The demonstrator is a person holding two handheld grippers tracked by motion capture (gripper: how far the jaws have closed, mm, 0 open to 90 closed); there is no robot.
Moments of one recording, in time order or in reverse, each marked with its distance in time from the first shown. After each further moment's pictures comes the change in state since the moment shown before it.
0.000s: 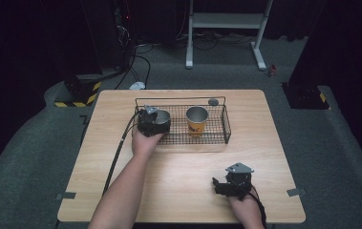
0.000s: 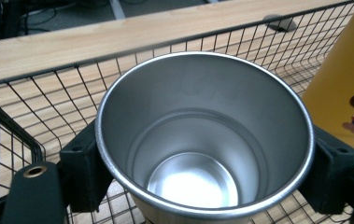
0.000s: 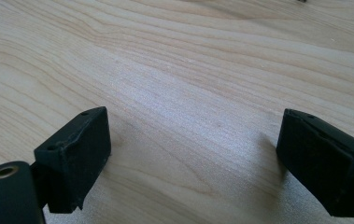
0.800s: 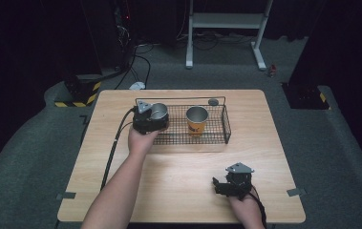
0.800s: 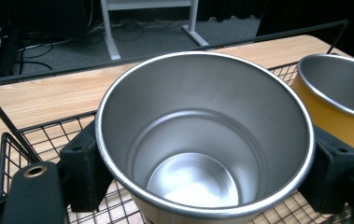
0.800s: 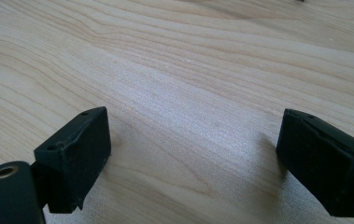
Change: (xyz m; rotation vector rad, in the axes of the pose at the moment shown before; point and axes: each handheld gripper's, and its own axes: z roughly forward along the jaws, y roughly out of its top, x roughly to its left) left arm 0.005 0.012 -0.030 -0.155 -0.053 -0.014; right arm 0.000 0.000 0.000 -0.002 -0.005 0.002
